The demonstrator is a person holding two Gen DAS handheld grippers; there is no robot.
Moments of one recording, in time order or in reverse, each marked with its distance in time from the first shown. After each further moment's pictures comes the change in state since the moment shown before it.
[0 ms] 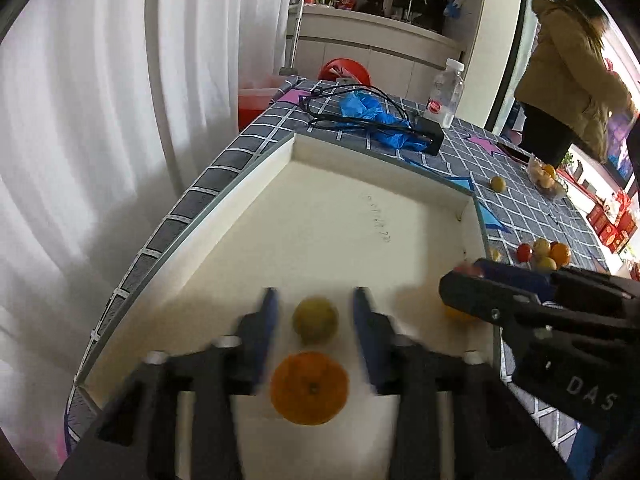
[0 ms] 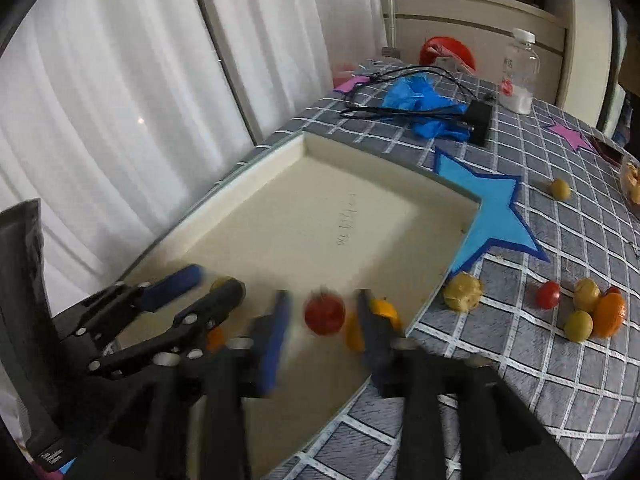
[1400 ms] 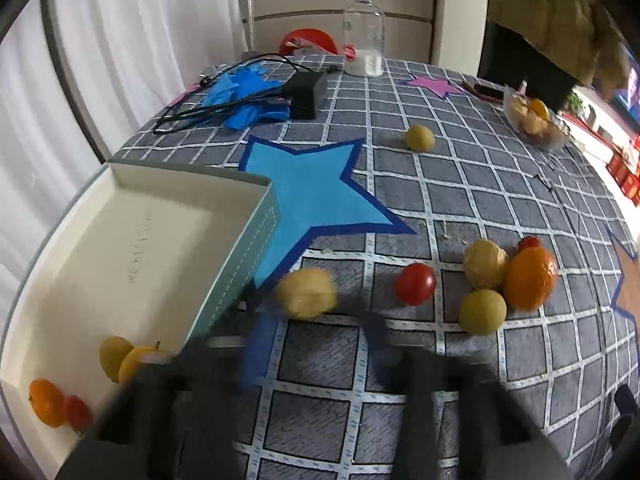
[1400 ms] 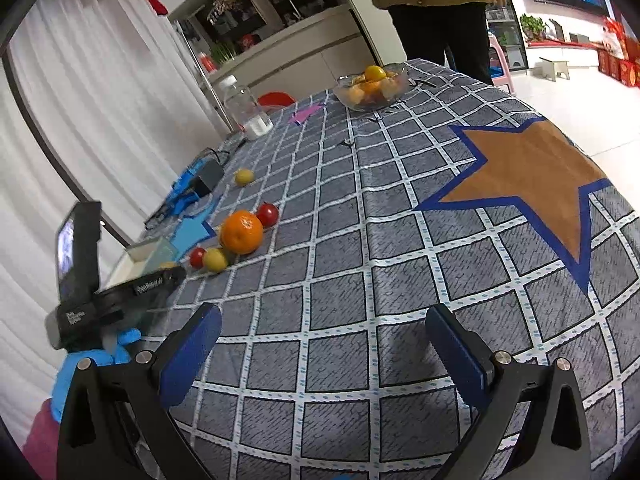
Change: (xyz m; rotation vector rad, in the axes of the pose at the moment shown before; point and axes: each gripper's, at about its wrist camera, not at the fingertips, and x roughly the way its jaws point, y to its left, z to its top) left arm 0.086 -0.204 0.028 0.136 0.125 0.066; right arm -0.129 -0.249 -0.158 0.556 -0.292 -0.108
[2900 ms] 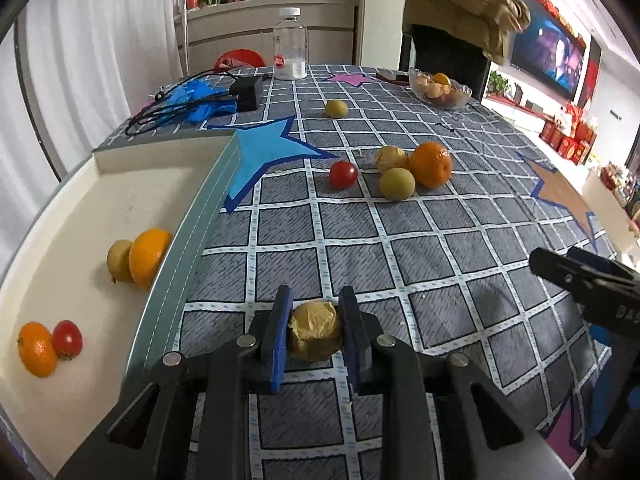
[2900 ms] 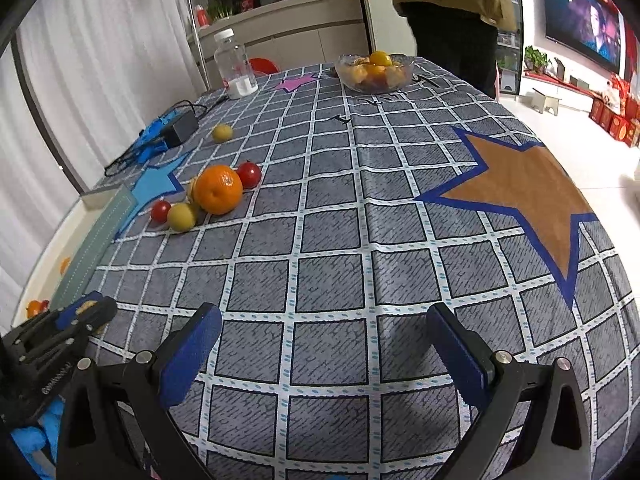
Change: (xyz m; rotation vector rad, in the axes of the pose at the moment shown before) left arm -0.059 0.014 -0.081 0.155 -0.085 -0.200; right arm 0.025 0.031 -0.007 -0.187 0.097 -0.239
